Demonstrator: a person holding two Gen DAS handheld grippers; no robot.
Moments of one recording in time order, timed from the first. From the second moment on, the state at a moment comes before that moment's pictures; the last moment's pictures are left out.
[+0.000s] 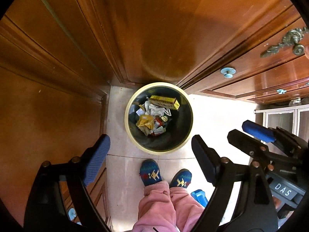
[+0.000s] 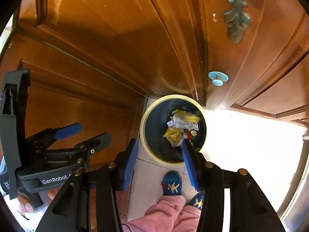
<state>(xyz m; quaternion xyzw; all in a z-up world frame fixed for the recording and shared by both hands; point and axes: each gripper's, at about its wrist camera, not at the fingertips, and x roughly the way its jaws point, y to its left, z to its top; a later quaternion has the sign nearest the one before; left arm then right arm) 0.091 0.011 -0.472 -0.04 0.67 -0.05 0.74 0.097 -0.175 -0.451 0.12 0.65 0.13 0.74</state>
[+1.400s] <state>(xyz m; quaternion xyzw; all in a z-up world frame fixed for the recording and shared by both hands) 0.085 -0.032 0.033 0.10 0.39 -0.12 0.91 0.047 -0.212 0.035 0.11 0.41 0.11 0.90</state>
